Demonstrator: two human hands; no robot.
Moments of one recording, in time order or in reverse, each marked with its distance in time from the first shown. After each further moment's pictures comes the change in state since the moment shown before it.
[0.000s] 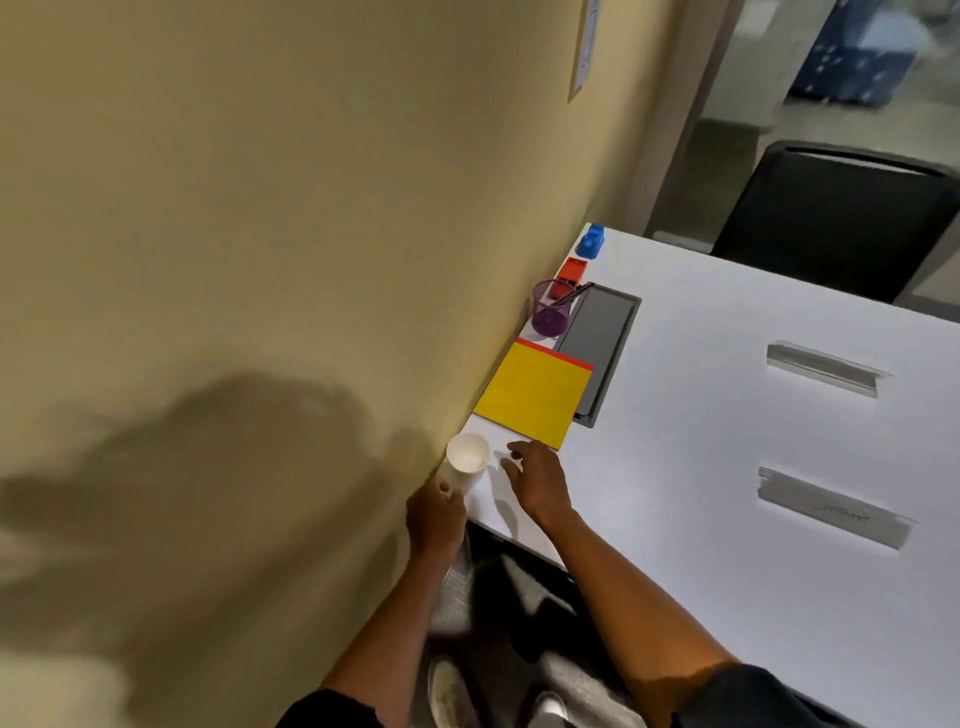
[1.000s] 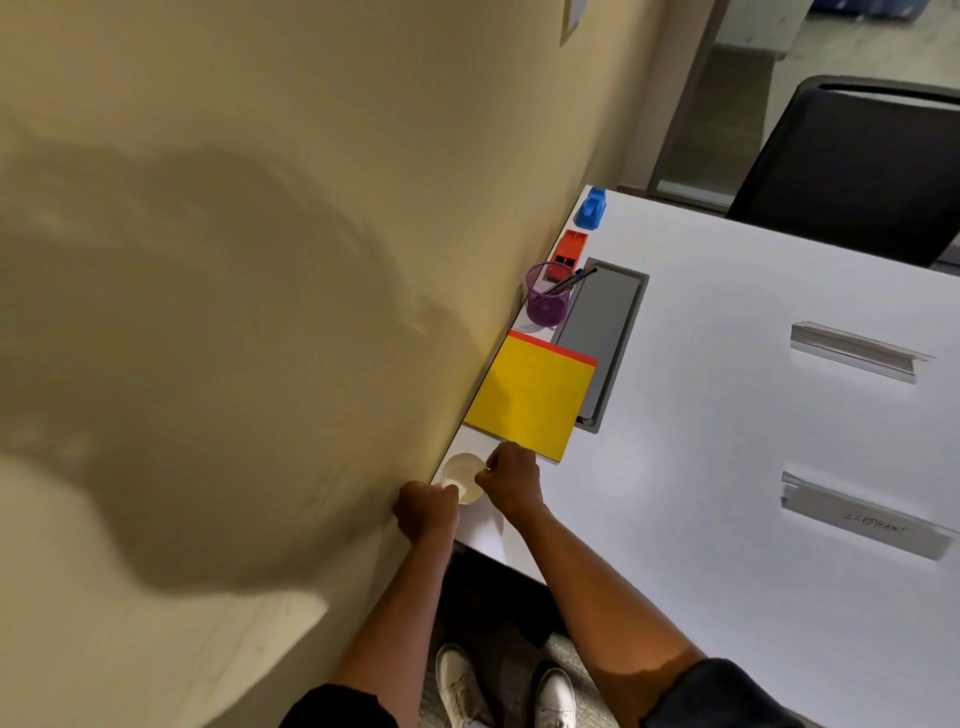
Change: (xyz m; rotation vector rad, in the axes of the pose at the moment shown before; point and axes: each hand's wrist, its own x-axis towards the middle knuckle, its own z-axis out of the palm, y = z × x) left_hand 0.083 0.014 0.046 -0.199 0.018 -0.436; right_hand 0.077 -0.011 0.028 0.107 -0.093 0.256
